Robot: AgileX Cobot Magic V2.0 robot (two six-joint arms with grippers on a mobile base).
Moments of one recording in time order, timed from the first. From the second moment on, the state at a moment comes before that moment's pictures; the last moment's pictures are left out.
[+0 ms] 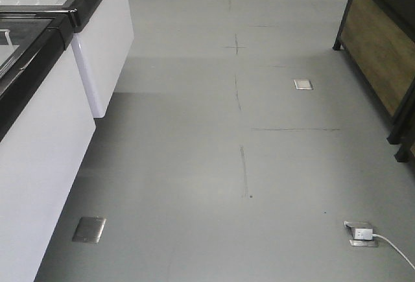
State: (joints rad) left arm 1.04 1.84 -1.43 -1.67 0.92 0.37; right arm 0.08 -0.01 0.03 0.02 0.07 -0.06
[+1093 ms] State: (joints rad) left arm 1.02 1.96 -1.67 -1.65 1.08 0.24; right arm 0.08 -0.01 0.03 0.02 0.07 -0.06
